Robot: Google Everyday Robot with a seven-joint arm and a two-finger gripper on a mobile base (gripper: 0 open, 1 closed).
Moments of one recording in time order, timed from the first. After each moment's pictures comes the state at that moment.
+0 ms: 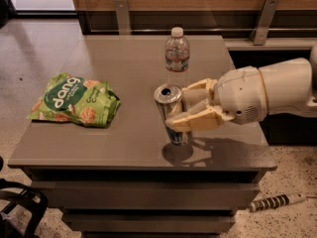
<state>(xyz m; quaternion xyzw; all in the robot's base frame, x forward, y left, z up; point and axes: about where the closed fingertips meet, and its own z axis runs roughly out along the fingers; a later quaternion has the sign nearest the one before) 0.433 -0.045 0.925 -0.56 0.62 0.34 0.43</state>
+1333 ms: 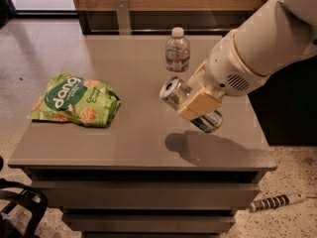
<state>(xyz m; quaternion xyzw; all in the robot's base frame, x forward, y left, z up) 0.455 -0.070 0.934 -0.59 0.75 0.10 0.27</state>
